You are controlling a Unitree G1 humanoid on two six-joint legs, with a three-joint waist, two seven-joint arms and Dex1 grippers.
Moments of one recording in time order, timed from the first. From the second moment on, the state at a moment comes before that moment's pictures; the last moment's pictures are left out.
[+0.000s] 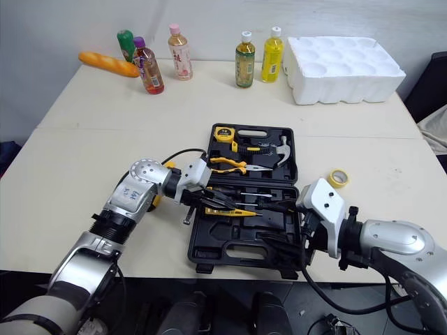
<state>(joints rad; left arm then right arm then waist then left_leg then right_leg) -0.78 0.38 -0.30 0.41 -0.19 0.10 -1.36 -0.04 -0.90 -0.27 -0.80 0.83 0.94 0.69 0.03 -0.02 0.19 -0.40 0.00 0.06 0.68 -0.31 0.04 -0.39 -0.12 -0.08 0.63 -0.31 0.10</state>
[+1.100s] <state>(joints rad) -0.77 0.45 -0.37 0.37 -0.07 0.10 -1.32 -0.03 -0.91 -0.26 -0.78 0.82 0.92 0.70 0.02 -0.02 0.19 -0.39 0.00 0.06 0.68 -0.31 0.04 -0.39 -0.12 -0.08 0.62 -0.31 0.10</state>
